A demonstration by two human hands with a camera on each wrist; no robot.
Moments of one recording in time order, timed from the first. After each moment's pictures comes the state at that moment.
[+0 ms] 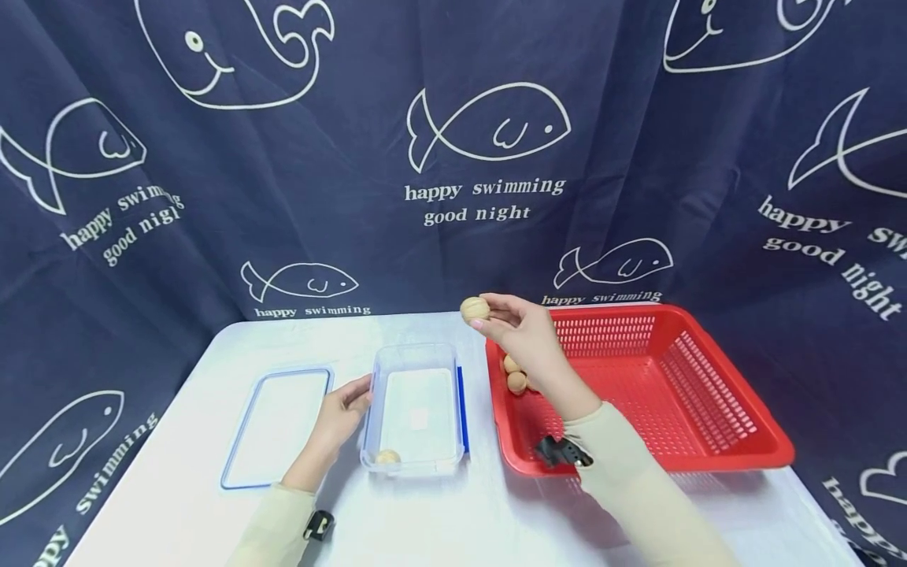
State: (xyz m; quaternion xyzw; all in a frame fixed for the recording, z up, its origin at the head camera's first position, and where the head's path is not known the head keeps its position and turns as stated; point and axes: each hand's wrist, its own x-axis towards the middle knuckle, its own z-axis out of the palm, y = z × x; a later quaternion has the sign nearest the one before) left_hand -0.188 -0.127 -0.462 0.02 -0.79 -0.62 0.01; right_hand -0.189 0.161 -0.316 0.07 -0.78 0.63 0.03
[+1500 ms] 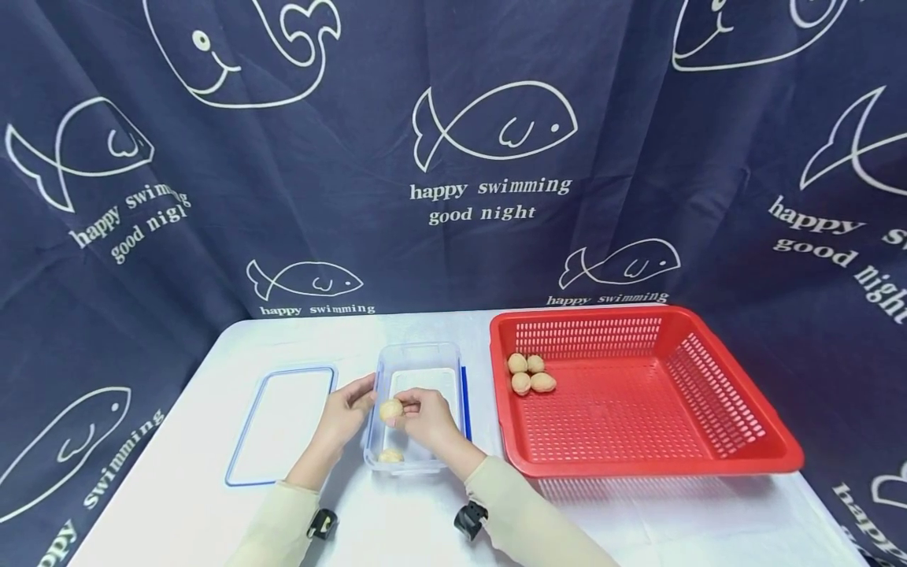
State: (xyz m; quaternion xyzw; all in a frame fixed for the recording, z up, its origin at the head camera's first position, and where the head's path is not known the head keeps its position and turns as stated) left_hand -0.188 -0.127 -0.461 0.02 -0.79 -0.62 0.02; right_hand -0.172 0.036 -0.437 0.10 -0.78 0.61 -0.07
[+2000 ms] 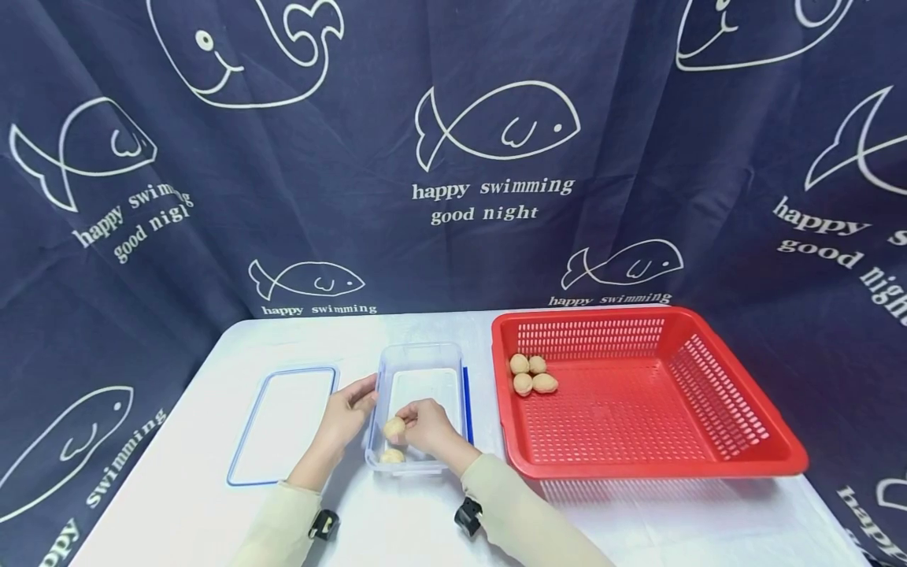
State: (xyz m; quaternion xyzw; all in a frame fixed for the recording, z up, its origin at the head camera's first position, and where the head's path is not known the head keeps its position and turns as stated) left_hand -0.188 -0.127 -0.461 0.03 -0.78 -0.62 0.02; right_hand -0.176 0.034 -0.450 0.11 -0.83 0.53 -0.12
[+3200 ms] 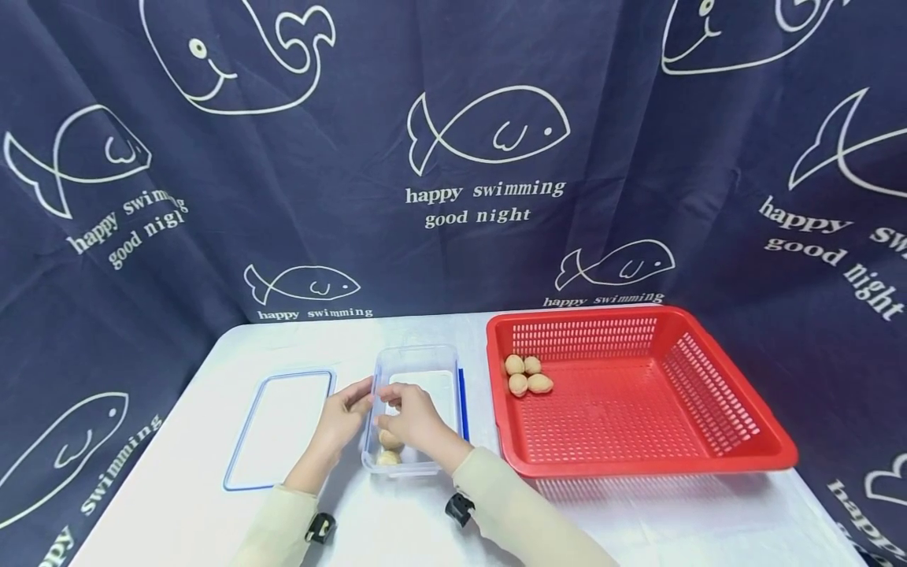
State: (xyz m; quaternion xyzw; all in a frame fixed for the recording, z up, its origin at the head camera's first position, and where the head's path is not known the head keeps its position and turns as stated) left_hand -0.187 -0.125 -0.461 0.02 -0.79 -0.62 0.02; right_hand -0.178 0.027 -0.425 0.19 -0.83 0.52 -0.06
